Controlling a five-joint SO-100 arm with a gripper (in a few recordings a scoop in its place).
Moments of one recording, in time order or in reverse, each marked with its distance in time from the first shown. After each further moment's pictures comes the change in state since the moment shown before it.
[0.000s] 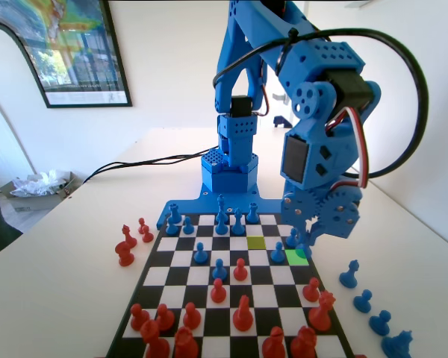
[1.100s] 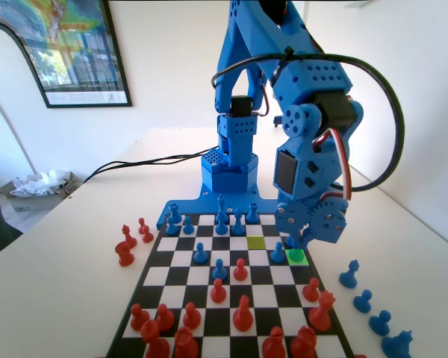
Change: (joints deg) arm 3.1 0.1 3.9 -4.1 -1.4
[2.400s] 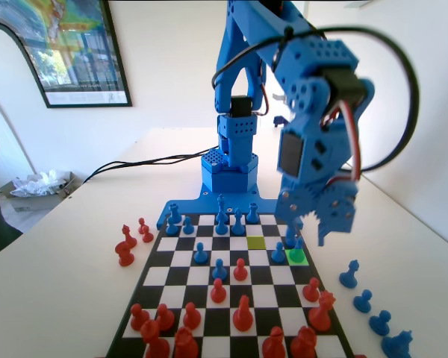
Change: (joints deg) arm 1.1 12.9 -8.5 17.5 -2.1
